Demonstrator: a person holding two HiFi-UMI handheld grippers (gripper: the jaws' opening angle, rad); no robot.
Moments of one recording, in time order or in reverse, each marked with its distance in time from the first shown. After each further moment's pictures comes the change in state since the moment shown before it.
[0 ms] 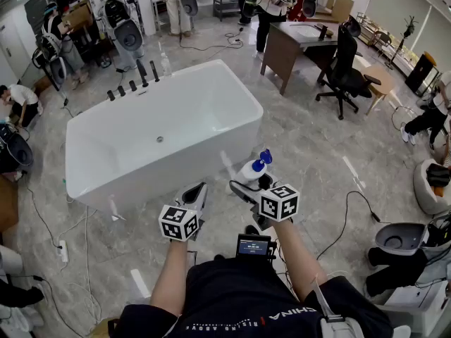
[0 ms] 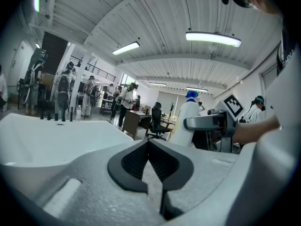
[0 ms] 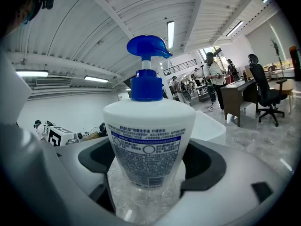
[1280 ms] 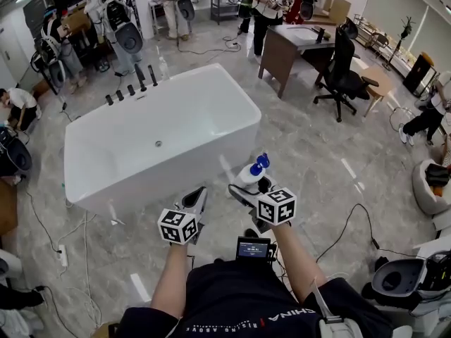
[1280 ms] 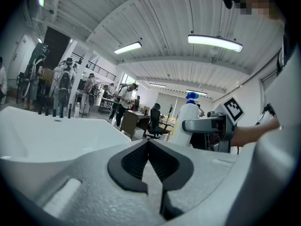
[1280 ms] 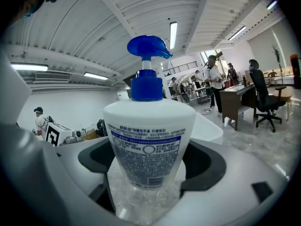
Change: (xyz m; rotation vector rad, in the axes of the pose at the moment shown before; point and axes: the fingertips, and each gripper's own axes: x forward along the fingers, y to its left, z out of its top) left arm 0.002 0.003 -0.009 -0.042 -0.014 -0.026; right arm 0.004 -0.003 -0.006 -0.049 -0.001 -0.029
